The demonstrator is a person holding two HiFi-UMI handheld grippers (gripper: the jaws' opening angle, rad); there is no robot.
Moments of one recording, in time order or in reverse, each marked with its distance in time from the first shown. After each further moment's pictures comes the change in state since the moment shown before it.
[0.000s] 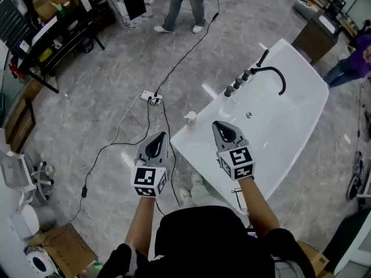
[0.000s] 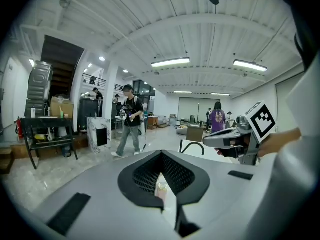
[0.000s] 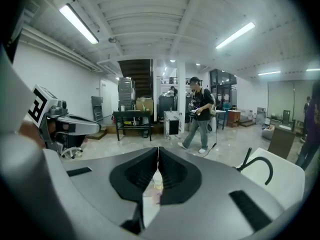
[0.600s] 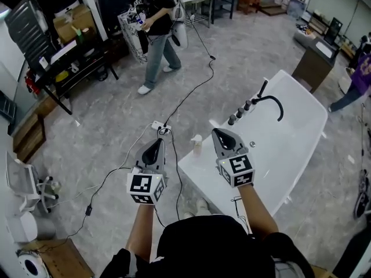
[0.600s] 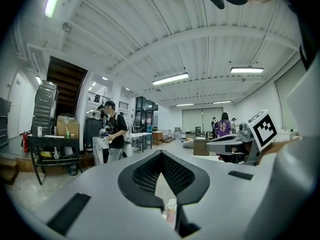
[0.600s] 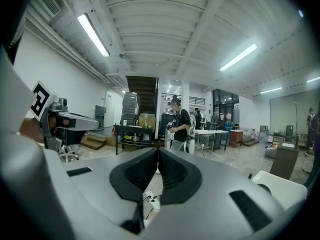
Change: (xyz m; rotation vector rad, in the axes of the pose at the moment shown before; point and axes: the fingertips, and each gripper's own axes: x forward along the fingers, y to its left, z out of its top) left arm -0.056 0.001 0.103 0.067 -0.178 0.073; right arm -0.036 0.017 0.098 -0.079 -0.208 0.009
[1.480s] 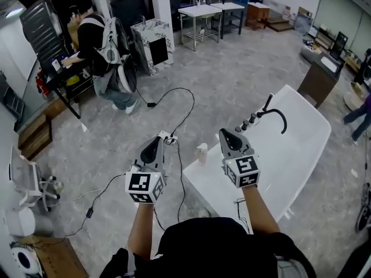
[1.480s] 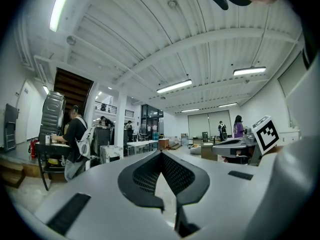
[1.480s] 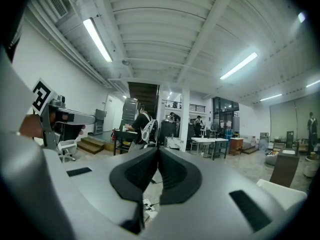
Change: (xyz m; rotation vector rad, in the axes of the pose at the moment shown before) left arm -0.030 0.013 0.047 0.024 -0.085 0.077; right arm -0.014 -0.003 0.040 -0.028 -0.087 -0.008
